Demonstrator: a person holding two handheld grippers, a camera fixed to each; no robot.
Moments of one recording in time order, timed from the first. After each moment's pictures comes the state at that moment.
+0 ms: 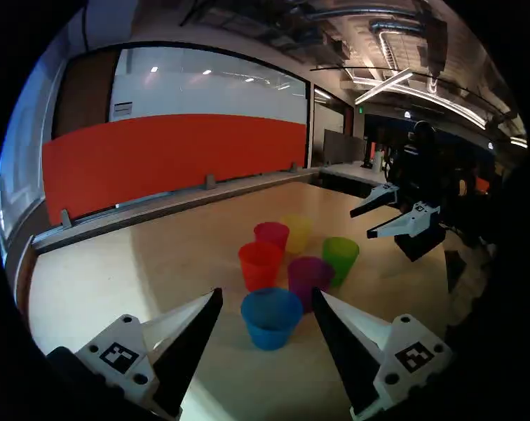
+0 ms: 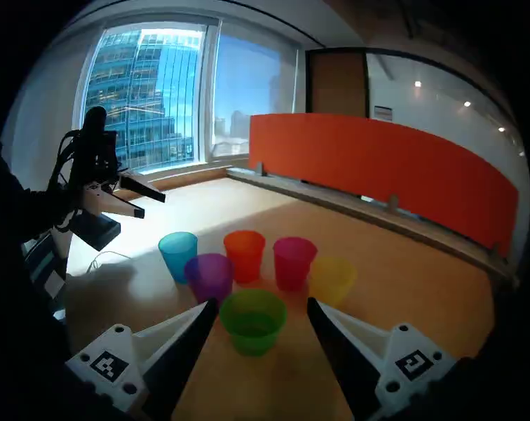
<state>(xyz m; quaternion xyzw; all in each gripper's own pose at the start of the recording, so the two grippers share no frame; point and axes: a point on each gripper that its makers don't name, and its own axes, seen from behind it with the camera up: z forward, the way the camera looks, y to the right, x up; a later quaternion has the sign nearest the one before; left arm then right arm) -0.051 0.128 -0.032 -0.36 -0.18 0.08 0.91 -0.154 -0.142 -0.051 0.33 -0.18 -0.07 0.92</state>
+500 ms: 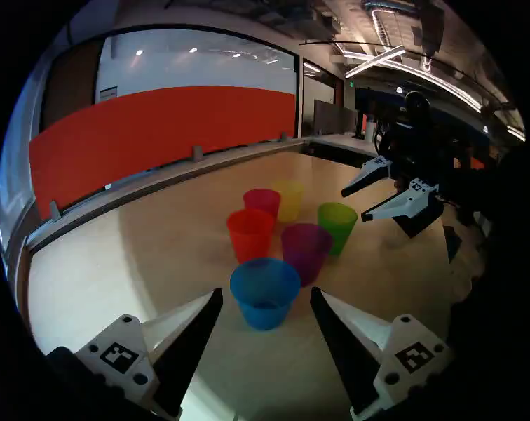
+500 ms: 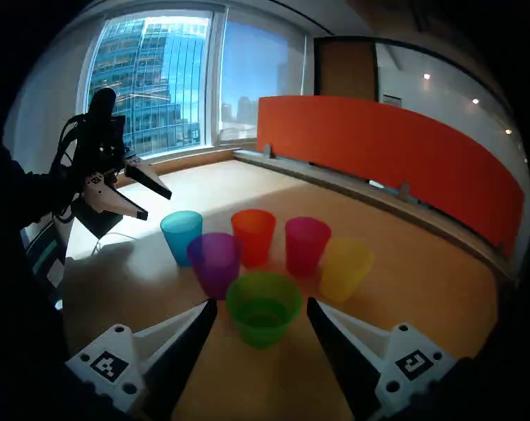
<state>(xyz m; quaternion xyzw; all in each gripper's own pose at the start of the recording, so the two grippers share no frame) -0.093 0.131 -0.041 -0.37 -0.24 0.12 0.89 -0.184 -0.151 -0.052 0.34 -0.21 -0.09 0.91</state>
